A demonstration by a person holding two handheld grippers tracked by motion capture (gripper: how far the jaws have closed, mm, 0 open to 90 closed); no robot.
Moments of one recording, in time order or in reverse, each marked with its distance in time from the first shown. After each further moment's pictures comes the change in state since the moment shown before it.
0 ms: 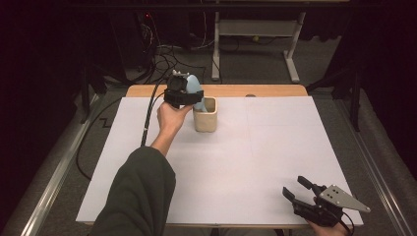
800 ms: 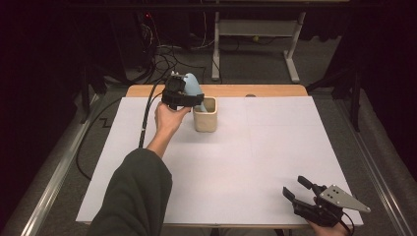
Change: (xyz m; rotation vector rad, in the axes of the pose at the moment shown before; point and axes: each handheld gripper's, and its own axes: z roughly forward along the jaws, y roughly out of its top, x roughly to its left) left arm 0.005 -0.004 -0.005 0.030 -0.031 0.016; right arm 0.000 0.000 0.000 -0.003 0.001 0.002
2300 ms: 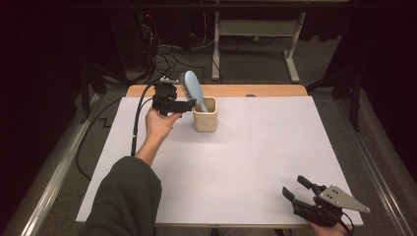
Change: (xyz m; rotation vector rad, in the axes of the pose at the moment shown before) left arm 0.009 -0.019 -0.025 -0.003 -0.013 0.024; right arm 0.001 0.001 0.000 -0.001 -0.001 -0.009
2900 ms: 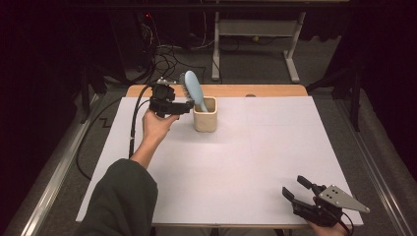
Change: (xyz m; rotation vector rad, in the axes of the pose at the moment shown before) left arm 0.000 -0.005 -0.009 -0.006 -0.004 0.017; right arm 0.000 0.000 0.000 0.000 0.001 -0.003
